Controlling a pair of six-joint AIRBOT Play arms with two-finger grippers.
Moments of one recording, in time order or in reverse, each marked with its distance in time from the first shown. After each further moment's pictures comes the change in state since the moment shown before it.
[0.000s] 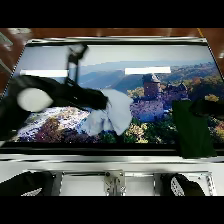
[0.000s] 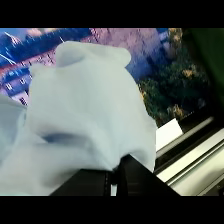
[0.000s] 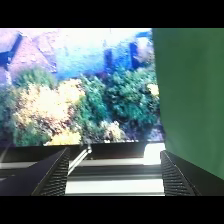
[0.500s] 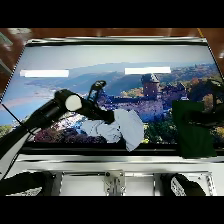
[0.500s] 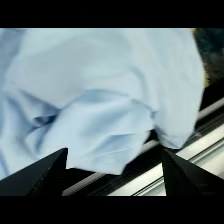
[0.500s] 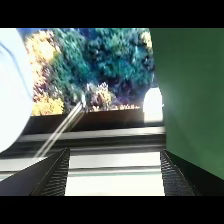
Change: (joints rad) left arm 0.138 -0.145 -0.140 -0.143 -0.057 0.119; right arm 0.000 -0.105 -0.179 -0.045 -0.026 -0.001
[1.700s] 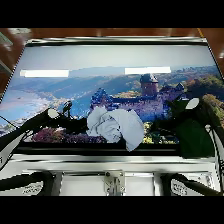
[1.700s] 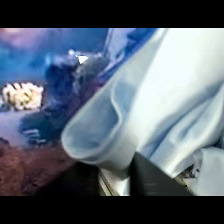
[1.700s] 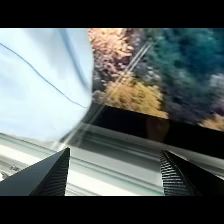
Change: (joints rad) left arm 0.369 -0.036 -0.529 -0.360 0.260 0.125; right arm 0.138 -0.362 -0.217 0.308 -0.169 -0.085
